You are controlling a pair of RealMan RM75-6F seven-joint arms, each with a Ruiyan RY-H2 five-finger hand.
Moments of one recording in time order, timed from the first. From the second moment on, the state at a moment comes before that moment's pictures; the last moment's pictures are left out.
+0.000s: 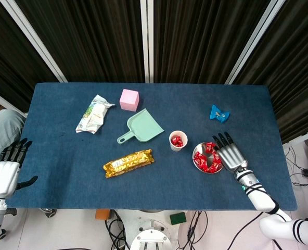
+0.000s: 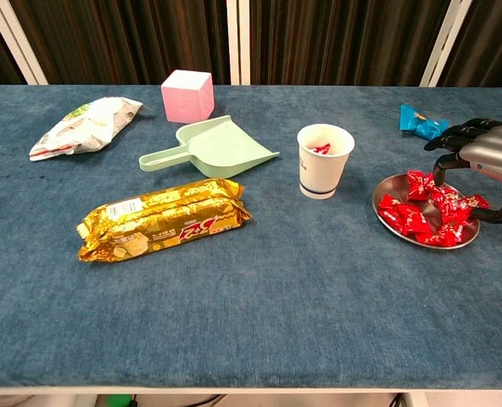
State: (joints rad) left arm -0.09 -1.12 -0.03 -1.60 1.52 1.49 0.06; right arm 0.57 -1.40 -0.02 -1.44 -1.27 1.02 -0.56
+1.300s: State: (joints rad) left arm -0.09 -1.12 -0.03 -1.60 1.52 1.49 0.06; right arm 0.55 -1.41 0.01 -1.45 -1.28 1.03 -0.59
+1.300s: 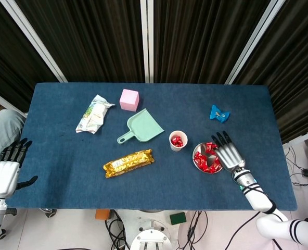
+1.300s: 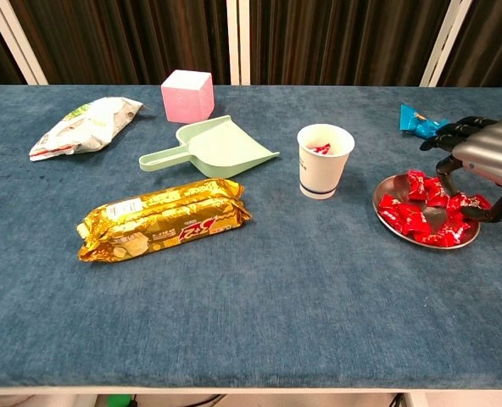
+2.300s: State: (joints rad) left arm -0.08 -1.12 -0.03 -1.59 1.52 1.50 0.04; right arm 0.79 -1.56 0.21 -1.50 -1.18 0.98 -0.70
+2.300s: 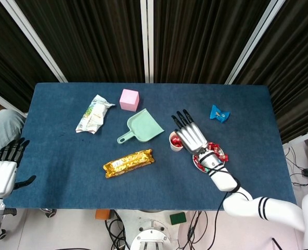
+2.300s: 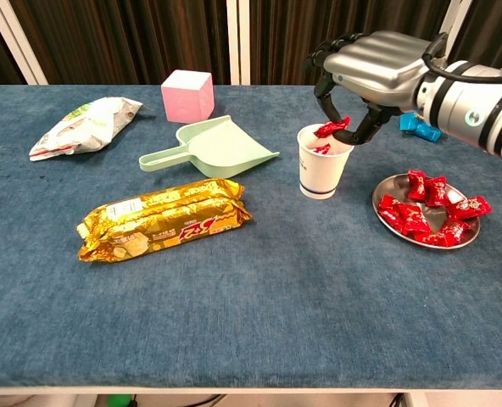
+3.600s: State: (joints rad) left arm -0.08 -1.12 -0.03 -1.60 1.52 1.50 0.06; right arm 0.53 -1.44 -0.08 -1.42 -1.46 1.11 -0.46
